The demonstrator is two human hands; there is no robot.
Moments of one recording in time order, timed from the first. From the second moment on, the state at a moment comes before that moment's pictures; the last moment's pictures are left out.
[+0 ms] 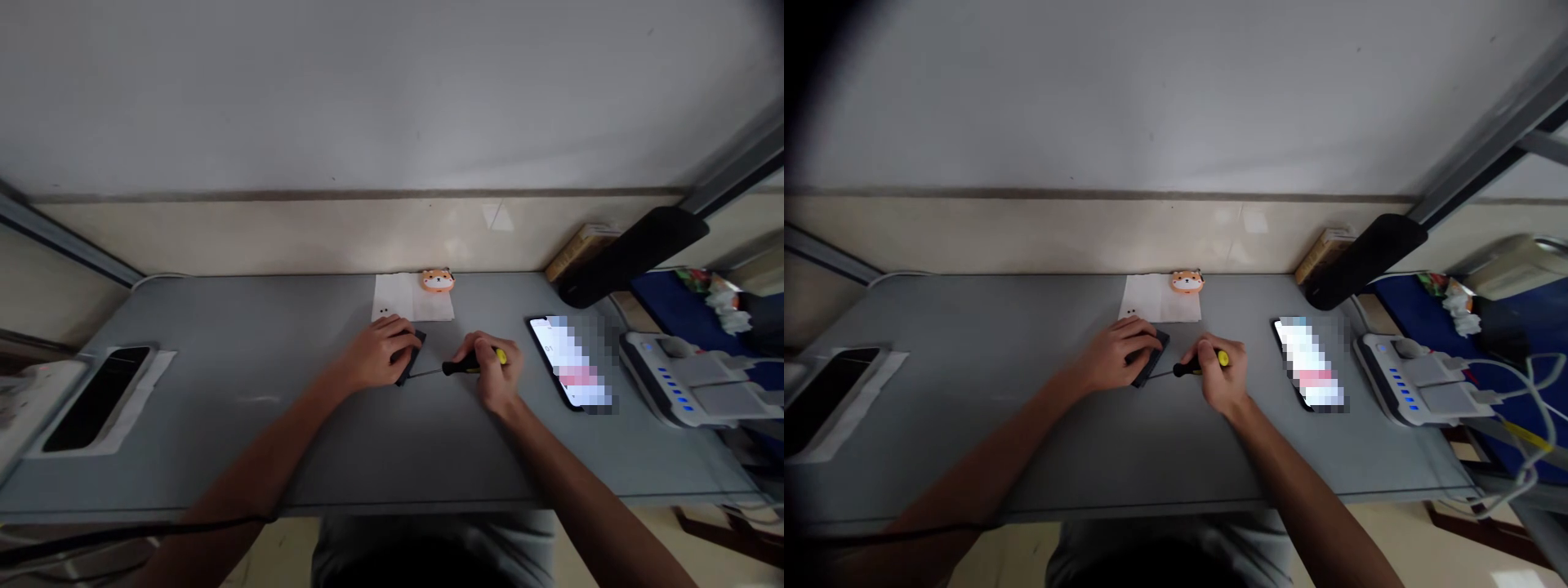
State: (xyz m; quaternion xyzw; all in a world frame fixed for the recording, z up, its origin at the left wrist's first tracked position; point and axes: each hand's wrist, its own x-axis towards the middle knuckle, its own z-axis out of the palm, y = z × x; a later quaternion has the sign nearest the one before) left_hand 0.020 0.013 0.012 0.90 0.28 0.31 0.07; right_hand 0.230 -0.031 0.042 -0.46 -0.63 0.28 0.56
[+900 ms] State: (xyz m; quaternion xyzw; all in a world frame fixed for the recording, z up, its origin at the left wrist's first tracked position) left_hand 0.021 0.014 0.010 0.90 0.29 0.31 0.07; right_hand 0.226 -0.035 0.043 -0.44 -0.66 0.23 0.57
